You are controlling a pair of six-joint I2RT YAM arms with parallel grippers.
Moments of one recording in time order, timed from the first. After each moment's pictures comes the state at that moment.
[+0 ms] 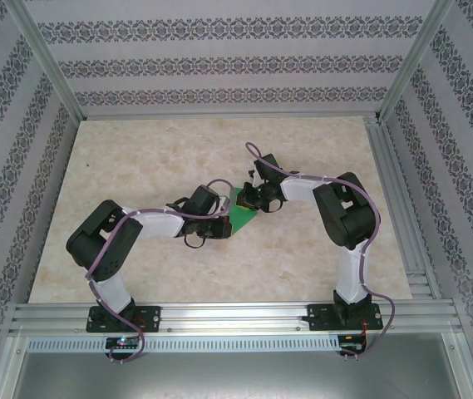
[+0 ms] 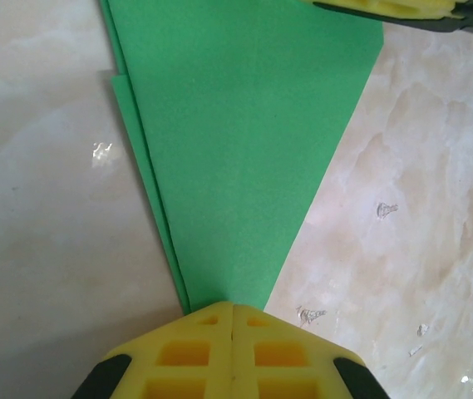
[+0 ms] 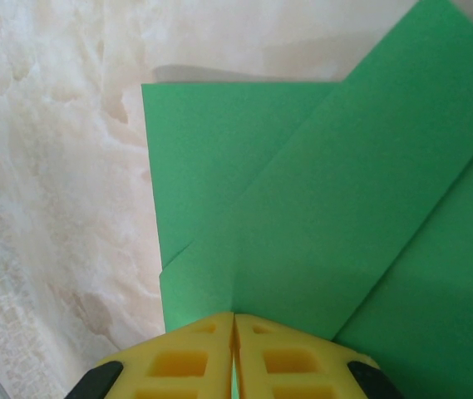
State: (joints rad) left arm -0.66 1.75 0.82 -0.07 0.39 -0.58; right arm 0.48 2.02 1.18 -0.22 -0.50 0.69
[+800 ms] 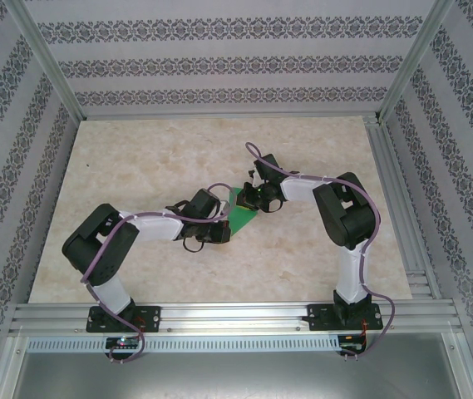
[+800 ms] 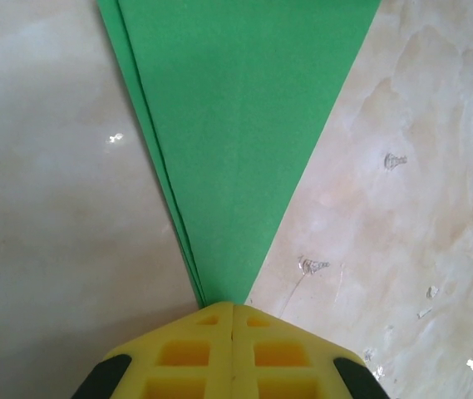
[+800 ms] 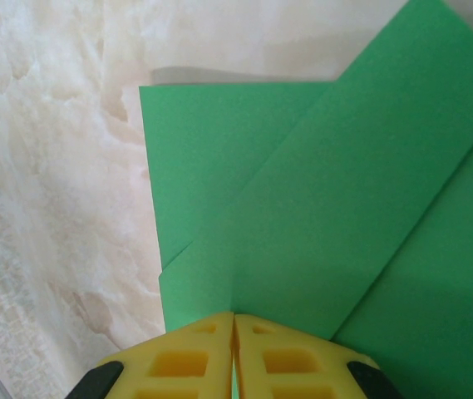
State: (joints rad) left arm -0.69 1.71 0.80 -0.13 0.37 -0.56; right arm 0.48 2.02 1.18 -0.23 -0.50 0.69
